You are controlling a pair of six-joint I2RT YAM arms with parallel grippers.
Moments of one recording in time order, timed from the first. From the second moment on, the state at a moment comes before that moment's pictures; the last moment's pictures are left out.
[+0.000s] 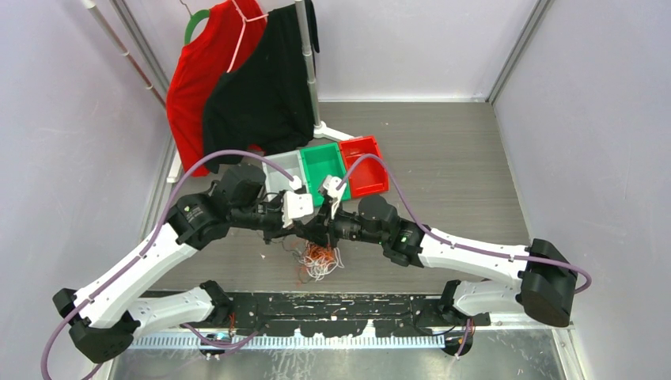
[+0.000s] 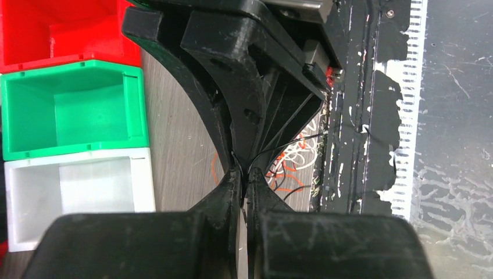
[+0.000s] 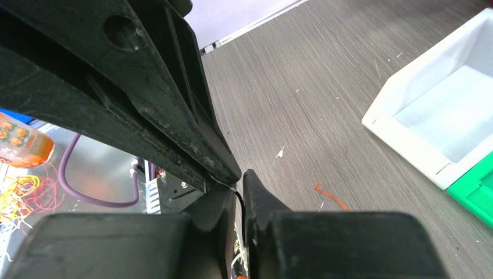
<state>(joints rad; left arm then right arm) -0.81 0.98 1.15 -0.85 0.44 0.47 1.07 1.21 0.73 0.34 -0.26 0.31</state>
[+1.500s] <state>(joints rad) -0.81 1.03 1.33 -1.03 0.47 0.49 1.18 1.28 0.53 0.67 -0.08 0.18</state>
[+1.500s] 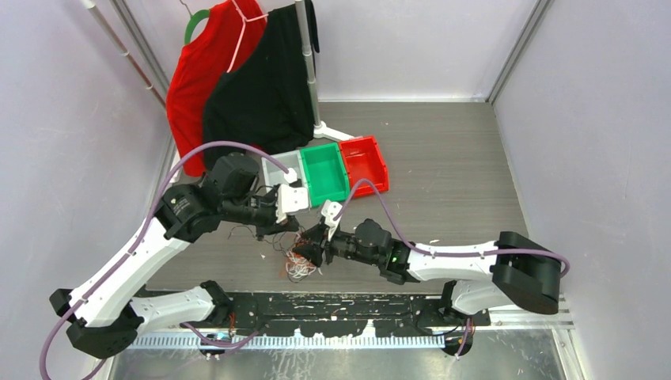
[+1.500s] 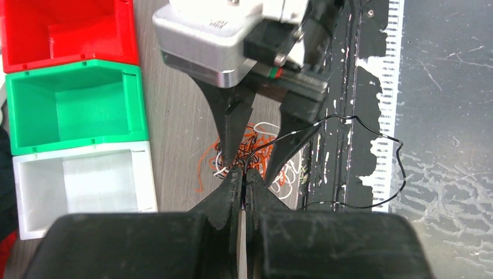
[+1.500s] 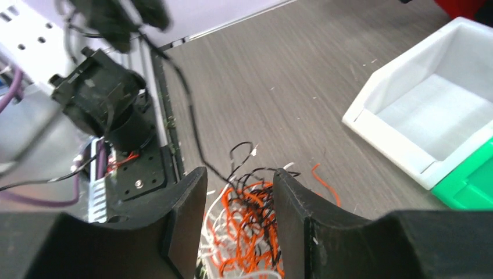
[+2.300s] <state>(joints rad) -0.81 1.15 1.80 -1.10 0.55 0.44 1.20 1.53 0.42 1.05 0.08 0.26</state>
